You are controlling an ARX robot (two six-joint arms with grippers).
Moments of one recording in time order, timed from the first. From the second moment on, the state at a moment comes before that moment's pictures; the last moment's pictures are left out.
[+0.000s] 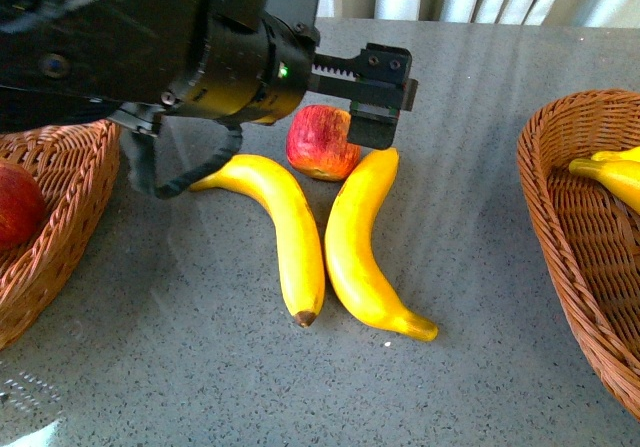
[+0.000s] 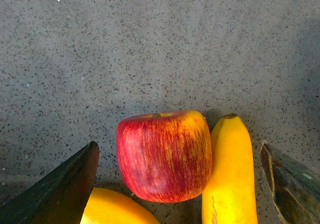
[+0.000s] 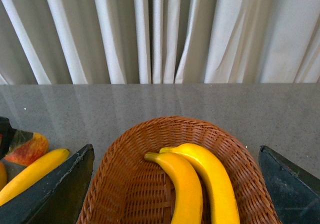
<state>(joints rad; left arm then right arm) -0.57 2.03 1.06 0.35 -0.12 -0.15 0.00 0.00 0.02 0.00 0.00 0.00</state>
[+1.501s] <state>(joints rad) -0.56 2.21 1.20 0.30 -0.14 -0.16 0.00 0.00 0.02 0.00 0.00 0.00</state>
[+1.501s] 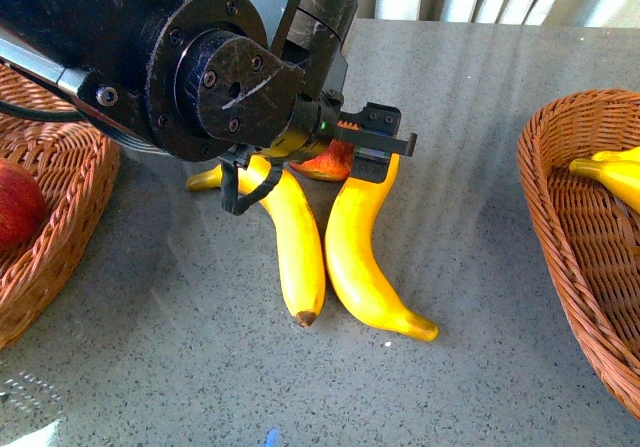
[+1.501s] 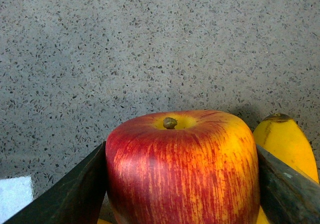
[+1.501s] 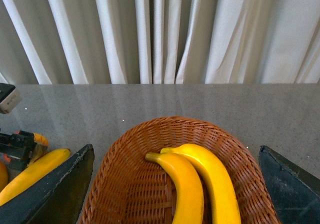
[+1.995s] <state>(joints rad) -0.52 2.03 1.08 0.36 -0.26 -0.17 0.00 0.00 0.02 0.00 0.00 0.00</state>
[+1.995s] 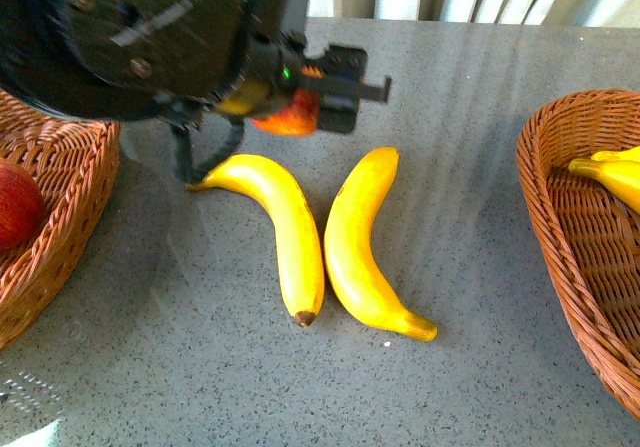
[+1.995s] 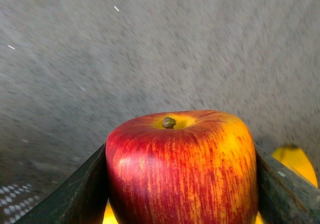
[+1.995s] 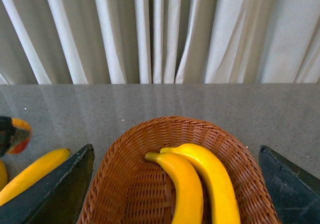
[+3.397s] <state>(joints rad) -0.18 1.68 0.49 1.15 -0.16 -0.04 0.00 0.00 0.02 0.00 0.00 0.00</state>
